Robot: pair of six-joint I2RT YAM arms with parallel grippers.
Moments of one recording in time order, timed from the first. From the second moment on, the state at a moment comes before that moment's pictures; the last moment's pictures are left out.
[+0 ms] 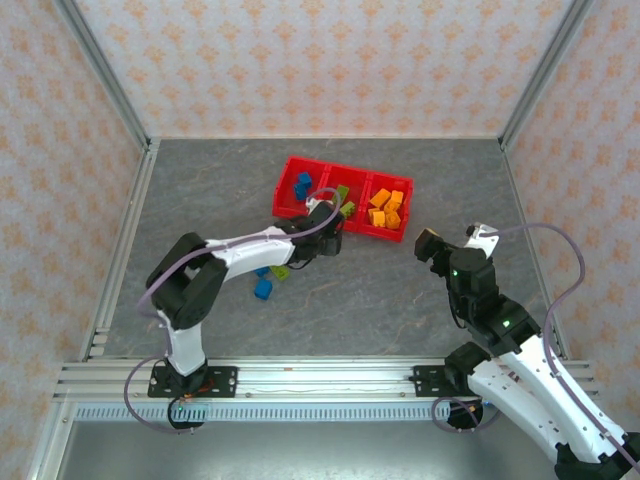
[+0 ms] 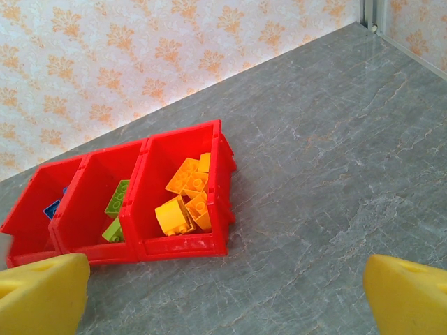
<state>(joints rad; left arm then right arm) -0.73 1.81 1.21 -0.32 -0.26 -0.58 0.54 0.54 0.64 -0.55 0.53 0.64</state>
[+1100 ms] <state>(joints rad) -0.62 2.25 1.93 -0.53 -0.32 -0.47 0.55 0.52 0.64 -0.55 0.52 0.64</state>
